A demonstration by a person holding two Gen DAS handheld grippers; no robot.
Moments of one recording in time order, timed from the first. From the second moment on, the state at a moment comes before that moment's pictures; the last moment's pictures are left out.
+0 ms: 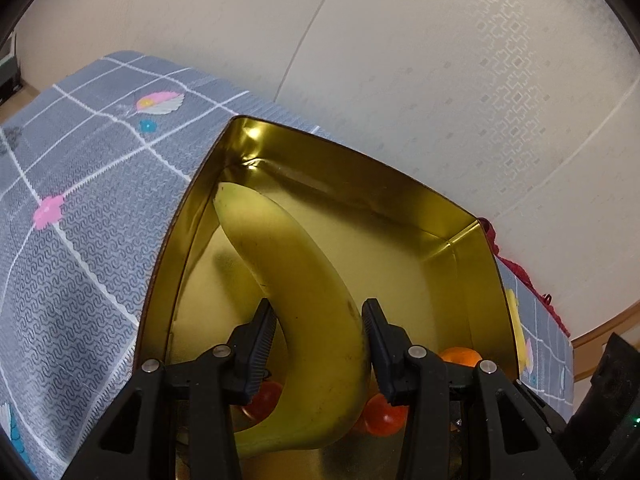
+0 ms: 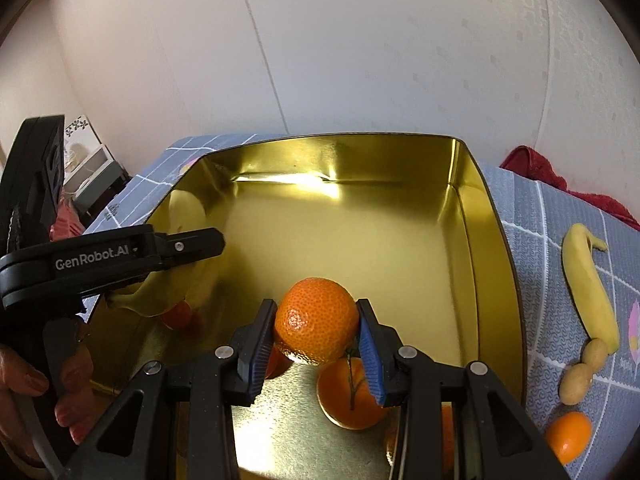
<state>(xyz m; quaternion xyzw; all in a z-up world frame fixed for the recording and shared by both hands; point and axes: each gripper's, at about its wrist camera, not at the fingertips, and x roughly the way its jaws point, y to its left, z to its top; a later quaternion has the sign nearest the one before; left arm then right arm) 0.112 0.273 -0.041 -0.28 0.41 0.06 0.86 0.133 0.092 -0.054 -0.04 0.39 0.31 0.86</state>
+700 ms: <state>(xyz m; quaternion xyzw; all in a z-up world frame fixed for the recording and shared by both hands) 0.066 0.269 -0.009 -0.24 0.35 0.07 0.90 0.153 0.091 -0.055 -0.03 0.42 0.30 0.86</state>
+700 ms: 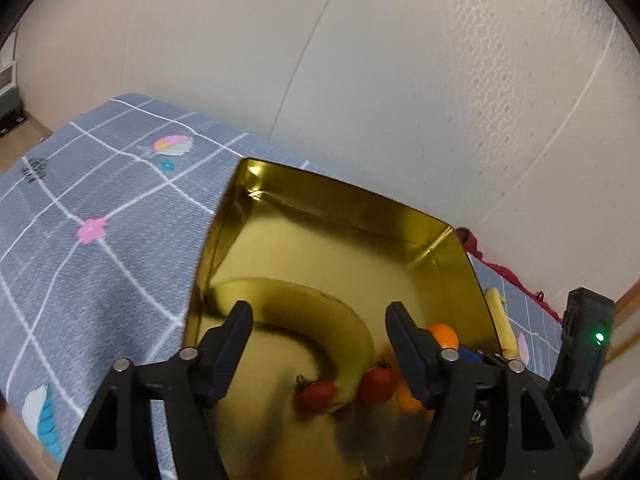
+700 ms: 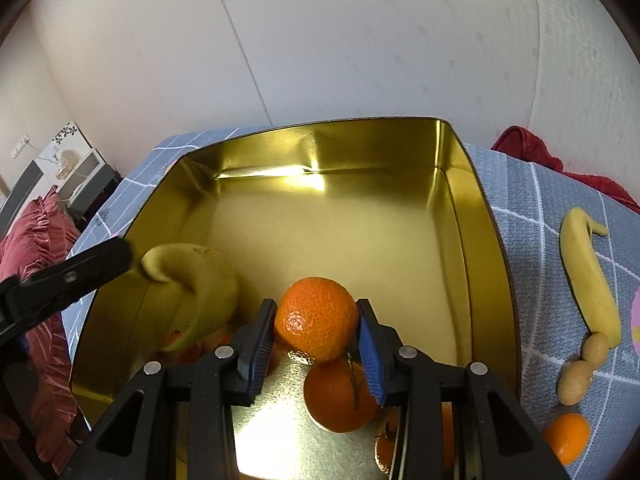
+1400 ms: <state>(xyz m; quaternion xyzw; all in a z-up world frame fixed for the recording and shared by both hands) 0.057 0.248 -0.003 -0.22 0.33 0.10 0.91 0.159 0.075 -0.049 0.00 0.42 0.29 0.86</state>
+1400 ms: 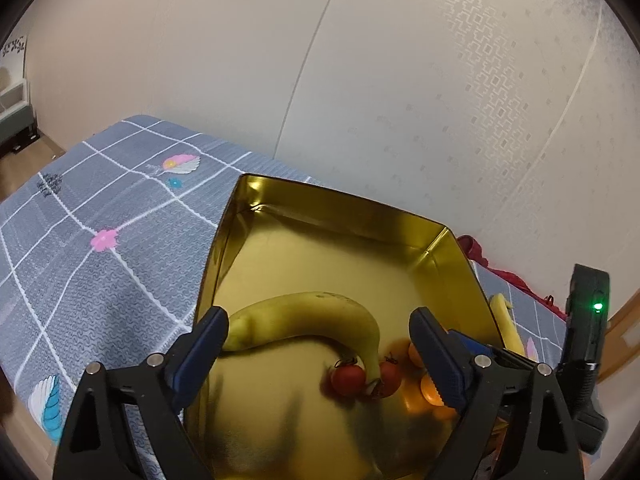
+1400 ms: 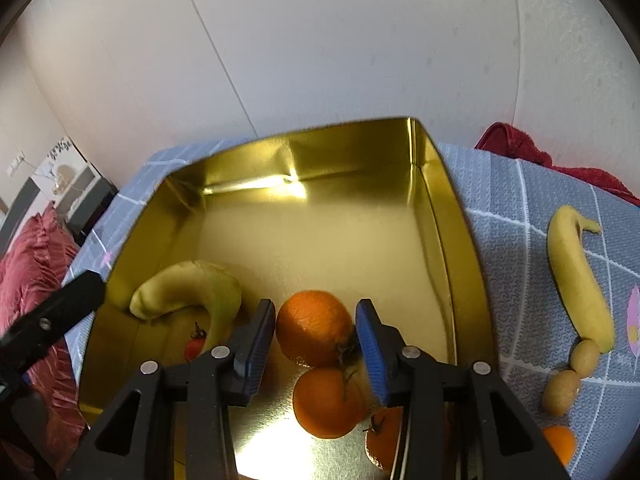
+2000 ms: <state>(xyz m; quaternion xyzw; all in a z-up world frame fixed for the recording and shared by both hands) 0.067 0.243 -0.004 -0.25 0.30 0.12 0.91 0.156 -0.048 -0.003 0.13 0.35 0.24 0.90</state>
